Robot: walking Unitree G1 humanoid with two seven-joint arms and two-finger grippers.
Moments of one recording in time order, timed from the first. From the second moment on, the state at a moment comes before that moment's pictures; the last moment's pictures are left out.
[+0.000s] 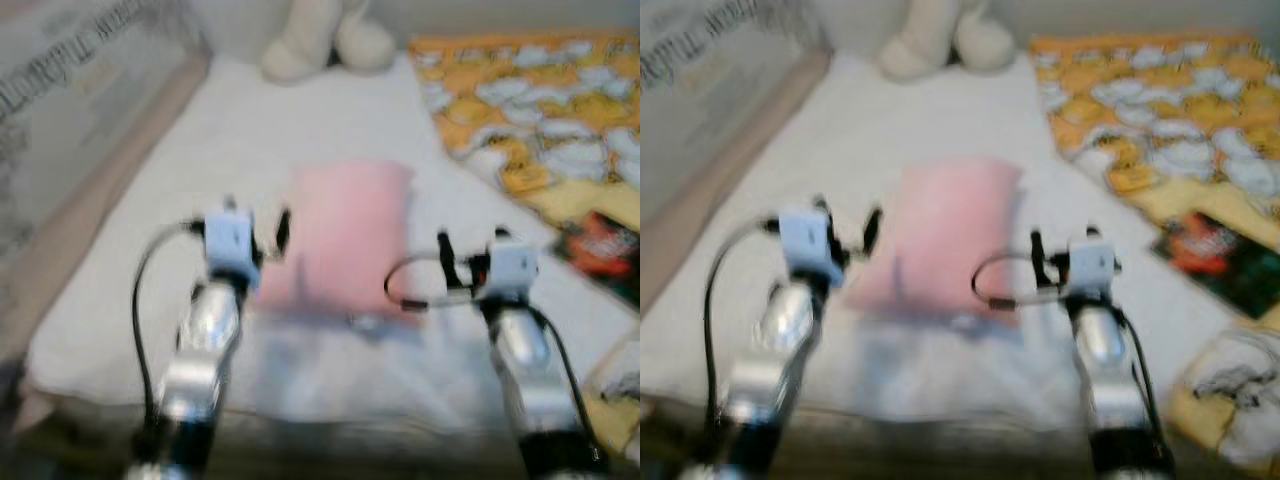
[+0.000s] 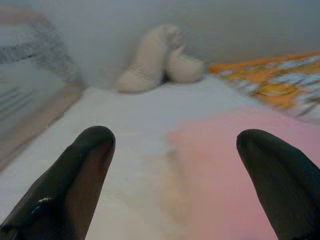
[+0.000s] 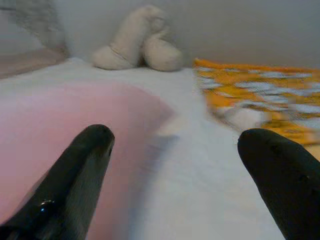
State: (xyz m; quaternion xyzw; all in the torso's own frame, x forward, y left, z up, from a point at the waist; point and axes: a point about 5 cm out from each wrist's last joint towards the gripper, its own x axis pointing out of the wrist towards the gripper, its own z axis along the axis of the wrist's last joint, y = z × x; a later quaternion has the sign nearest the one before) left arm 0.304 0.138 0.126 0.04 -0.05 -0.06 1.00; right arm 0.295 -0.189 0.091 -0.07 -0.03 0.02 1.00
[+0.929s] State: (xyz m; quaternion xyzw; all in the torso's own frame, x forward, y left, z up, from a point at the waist) left arm 0.377 0.153 0.102 -0.14 0.14 -0.08 0.98; right arm 0.326 -0.255 0.065 0.12 0.12 -0.09 0.98
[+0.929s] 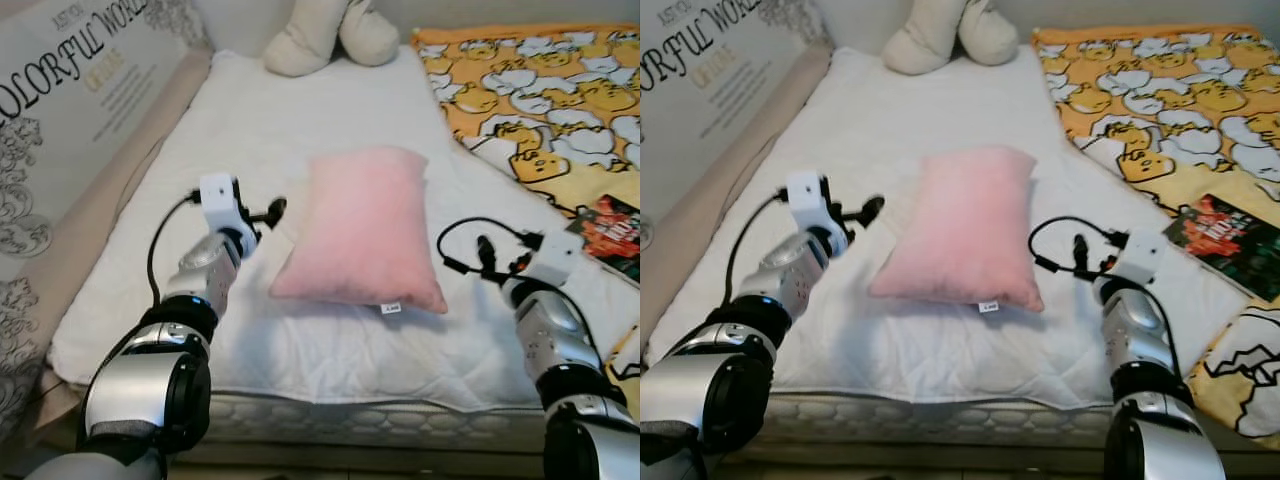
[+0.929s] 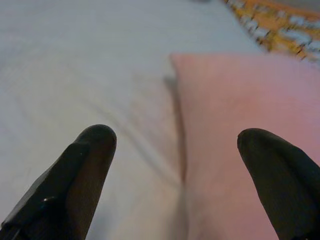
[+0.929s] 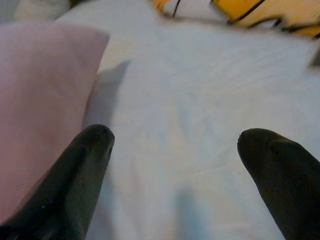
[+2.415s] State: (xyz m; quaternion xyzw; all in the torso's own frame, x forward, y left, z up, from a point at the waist) left arm 0.356 0.083 0.071 -0.32 0.27 -0.16 0.89; right arm 0.354 -0.191 0.069 0.22 0.16 0.01 0.96
